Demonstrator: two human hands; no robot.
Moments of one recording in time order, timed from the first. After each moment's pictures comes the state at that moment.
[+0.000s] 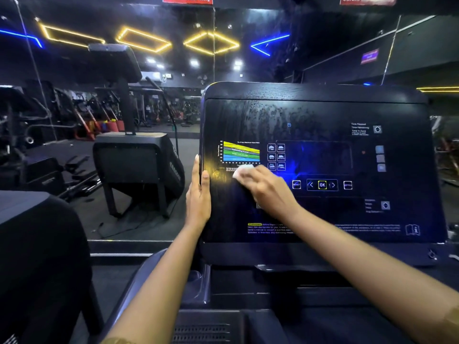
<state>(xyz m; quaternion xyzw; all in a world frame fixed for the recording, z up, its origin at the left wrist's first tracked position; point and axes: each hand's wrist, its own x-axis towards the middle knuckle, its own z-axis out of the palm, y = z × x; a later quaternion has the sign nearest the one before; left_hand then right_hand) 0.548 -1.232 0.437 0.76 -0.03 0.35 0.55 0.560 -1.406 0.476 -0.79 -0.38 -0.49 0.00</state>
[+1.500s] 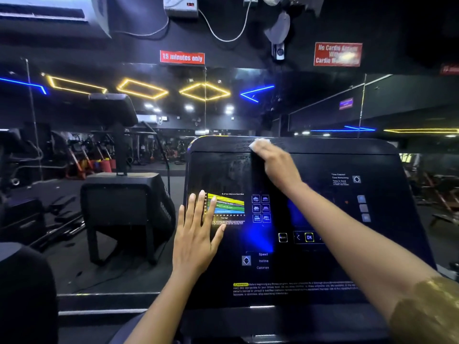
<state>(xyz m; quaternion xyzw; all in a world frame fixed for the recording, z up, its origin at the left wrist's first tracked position) 0.574 -1.242 0.458 0.86 -0.07 0.50 0.03 0.639 -1.444 0.615 -0.79 -0.29 -0.53 0.11</state>
